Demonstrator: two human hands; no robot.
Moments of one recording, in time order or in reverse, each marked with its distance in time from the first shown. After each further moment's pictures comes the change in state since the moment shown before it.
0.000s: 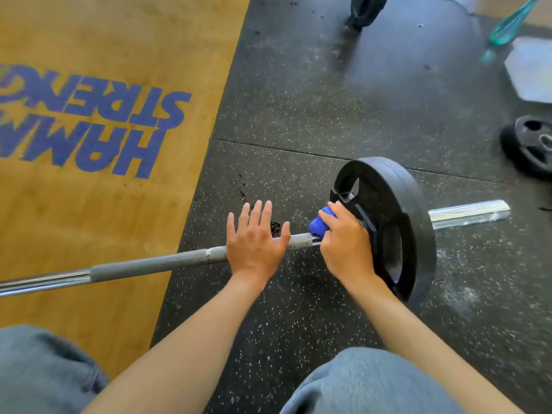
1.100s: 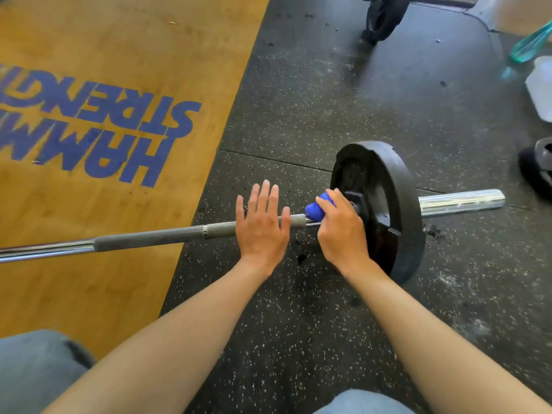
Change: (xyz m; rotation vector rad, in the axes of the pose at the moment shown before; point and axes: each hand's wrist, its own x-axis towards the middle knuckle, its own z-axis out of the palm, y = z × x) left_hand 0.066 0.014 0.009 -0.042 0.063 0.004; right_hand 0.073 0.004 0.012 -0.007 0.031 -0.135
